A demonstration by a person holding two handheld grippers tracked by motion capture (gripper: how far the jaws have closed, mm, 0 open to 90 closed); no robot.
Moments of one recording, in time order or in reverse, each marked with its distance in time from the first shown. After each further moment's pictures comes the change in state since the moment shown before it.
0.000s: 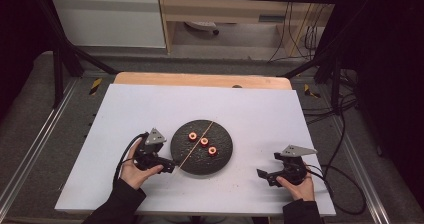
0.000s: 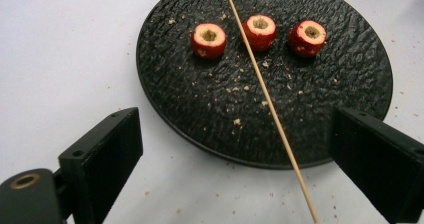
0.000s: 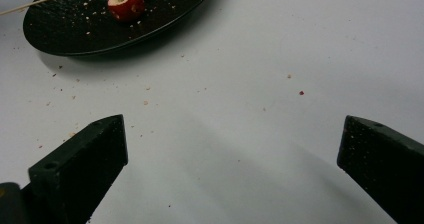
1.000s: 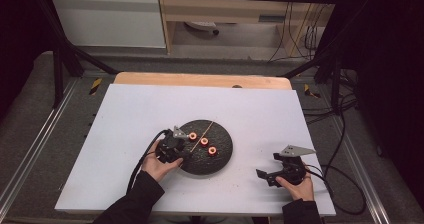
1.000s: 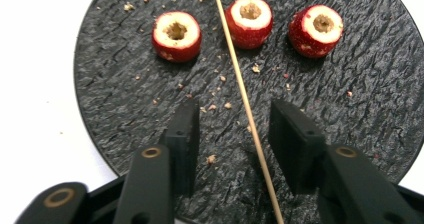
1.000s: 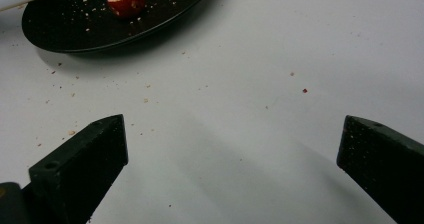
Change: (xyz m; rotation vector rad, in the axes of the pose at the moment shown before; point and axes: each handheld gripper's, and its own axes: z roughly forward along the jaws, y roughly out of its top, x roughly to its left) left arm -0.019 0.026 0.050 0.161 0.012 0.001; right arm 0.000 0.000 0.002 0.011 0.003 0.005
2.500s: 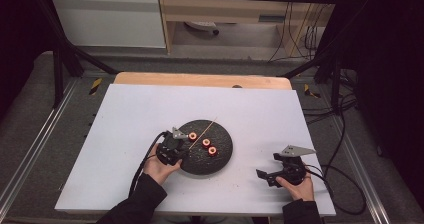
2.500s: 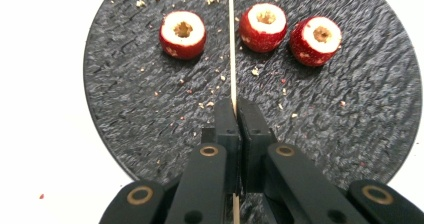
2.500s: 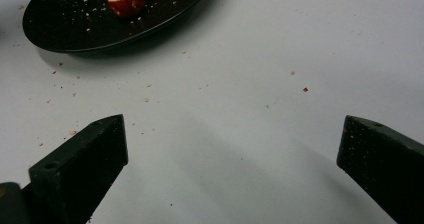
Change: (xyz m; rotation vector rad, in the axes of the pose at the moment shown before) left arm -0.008 -0.003 -0.007 -0.030 0.036 -0.084; right arm 0.000 0.000 0.000 0.003 0.001 -0.001
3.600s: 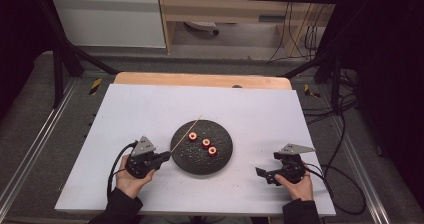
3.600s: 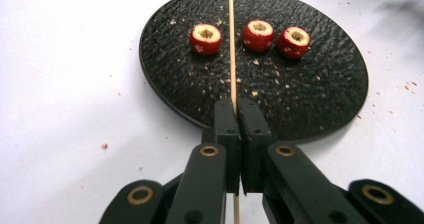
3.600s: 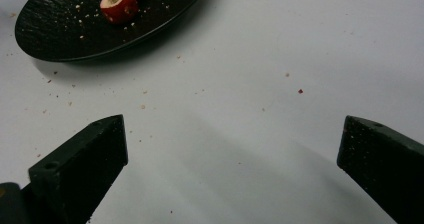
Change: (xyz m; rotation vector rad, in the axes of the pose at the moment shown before) left arm 0.034 -0.060 -0.049 -0.250 -0.082 0.033; right arm 0.002 0.006 0.001 0.007 -0.020 0.035
